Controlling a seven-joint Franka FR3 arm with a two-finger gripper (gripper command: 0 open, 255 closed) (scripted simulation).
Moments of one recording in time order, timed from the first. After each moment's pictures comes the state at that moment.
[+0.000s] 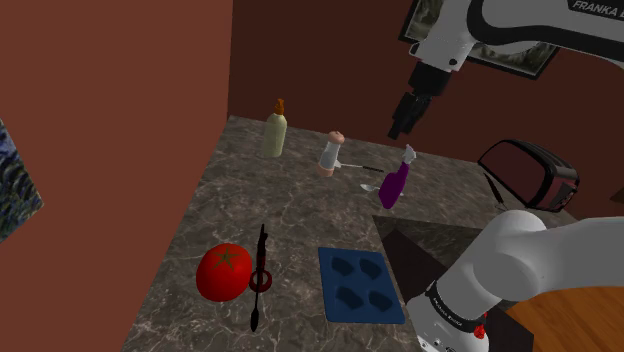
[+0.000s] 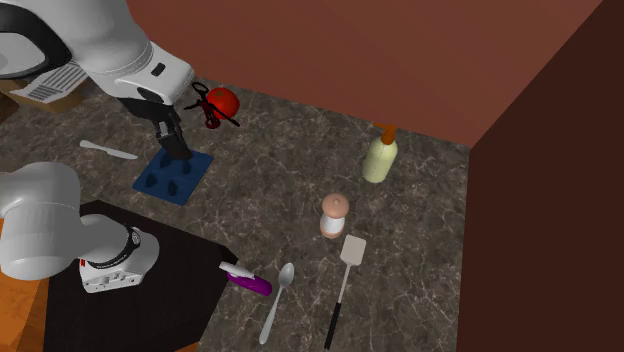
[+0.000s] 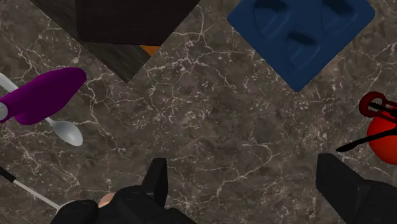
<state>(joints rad) -0.02 -0.75 -0.01 -2.34 0.07 1.60 -0.11</state>
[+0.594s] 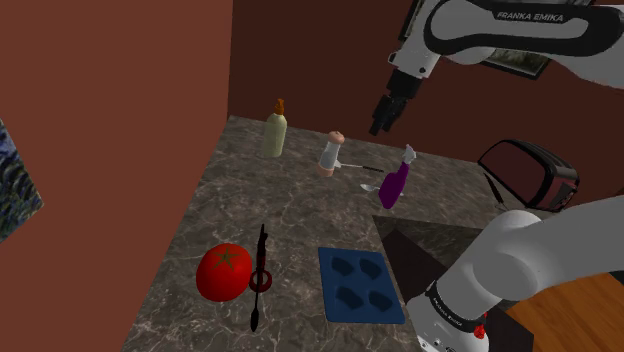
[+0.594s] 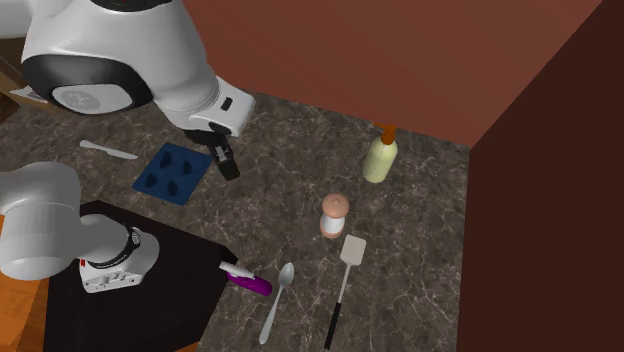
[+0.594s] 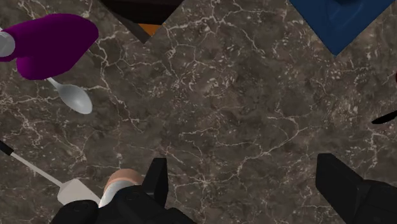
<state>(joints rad) -0.03 -0.53 -0.11 -2.29 0.05 1.76 -0.24</state>
